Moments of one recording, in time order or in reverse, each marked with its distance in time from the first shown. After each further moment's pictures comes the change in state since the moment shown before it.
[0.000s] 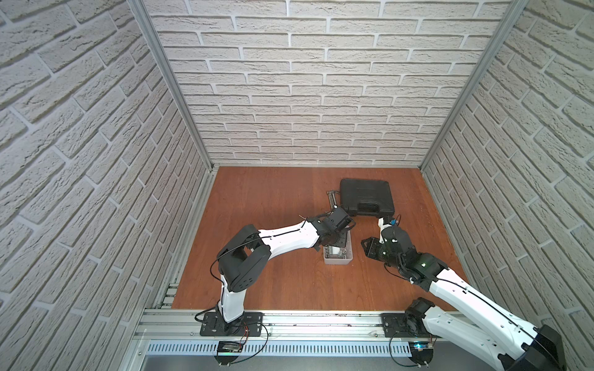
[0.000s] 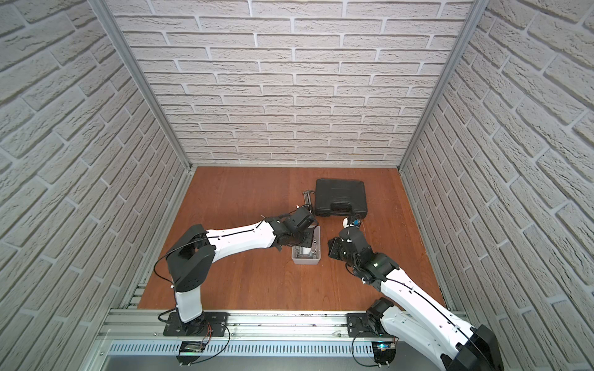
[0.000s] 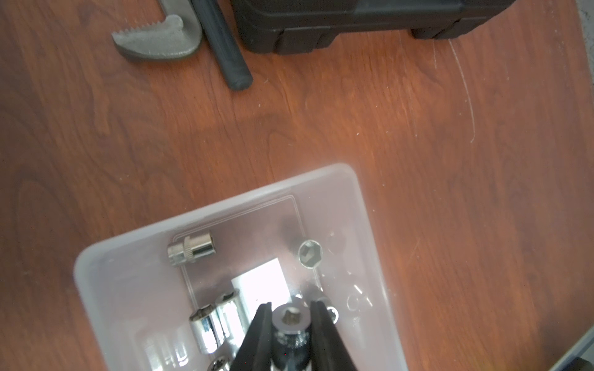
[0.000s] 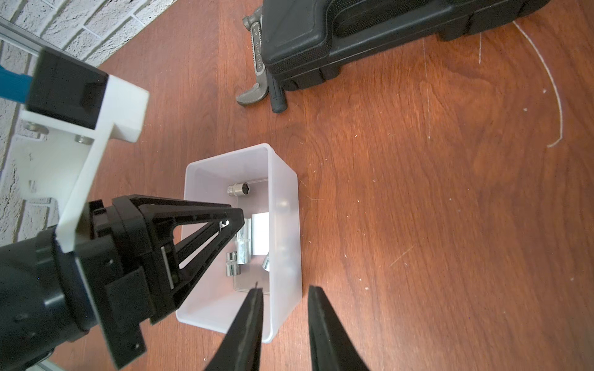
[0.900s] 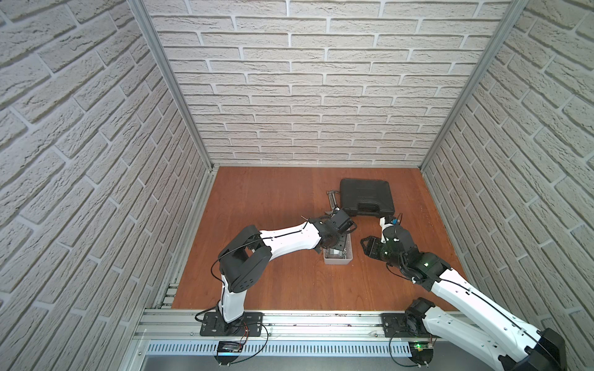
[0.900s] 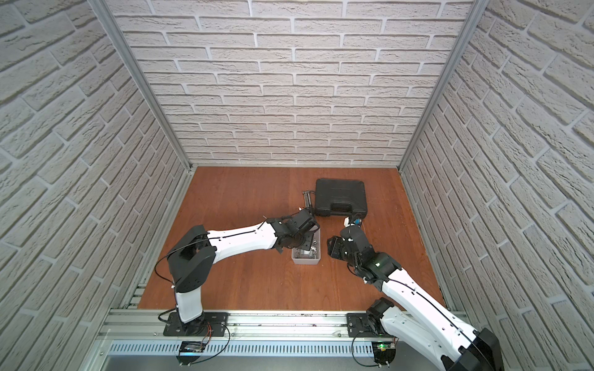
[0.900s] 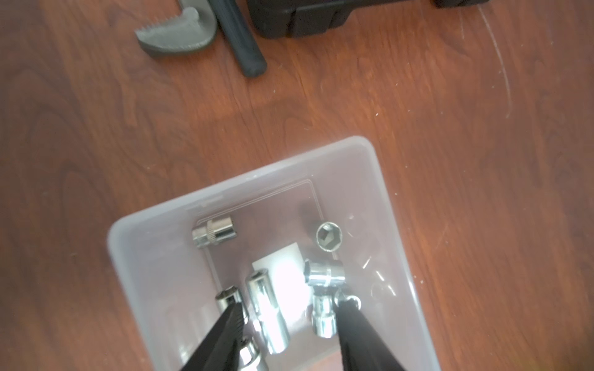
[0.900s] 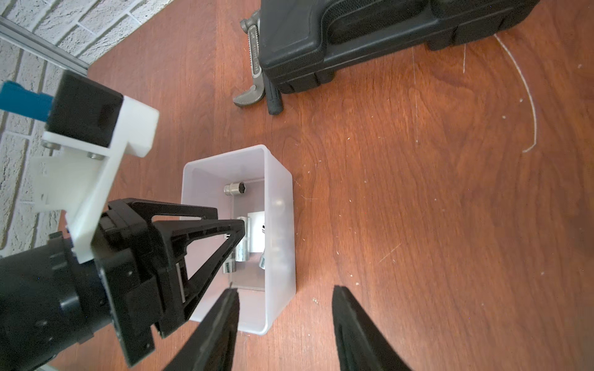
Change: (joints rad) left arm -0.016 -0.029 0.011 -0.076 -0.068 0.049; right arm -0.006 -0.023 0.048 -0.074 0.023 -0.027
